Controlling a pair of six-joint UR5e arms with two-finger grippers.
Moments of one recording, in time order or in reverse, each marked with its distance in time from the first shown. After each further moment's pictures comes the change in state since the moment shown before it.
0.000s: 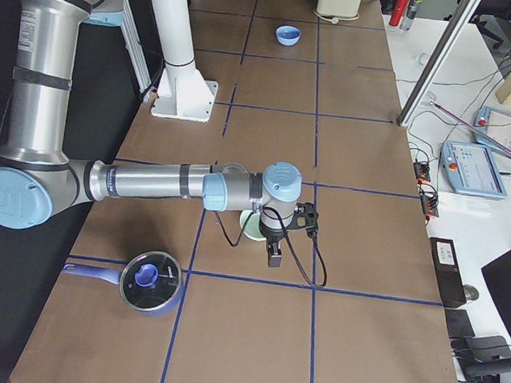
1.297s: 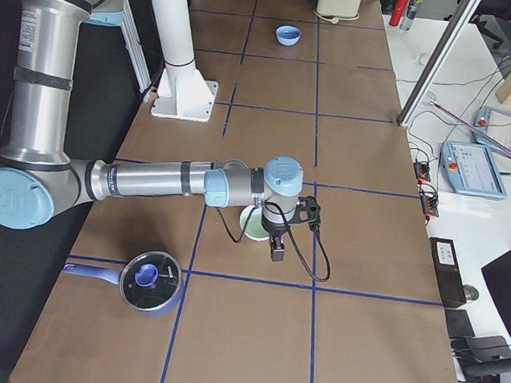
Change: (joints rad) left arm 0.081 0.141 -0.193 -0.082 0.055 -0.244; right arm 0.000 0.006 0.014 0.000 0.028 -0.001
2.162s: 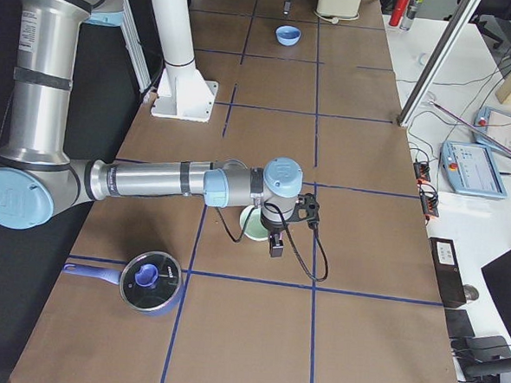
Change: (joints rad) left arm 0.359 -0.023 0.199 -0.516 -0.042 -0.517; right arm -0.005 -0.003 0.002 0.002 0.050 -0.003
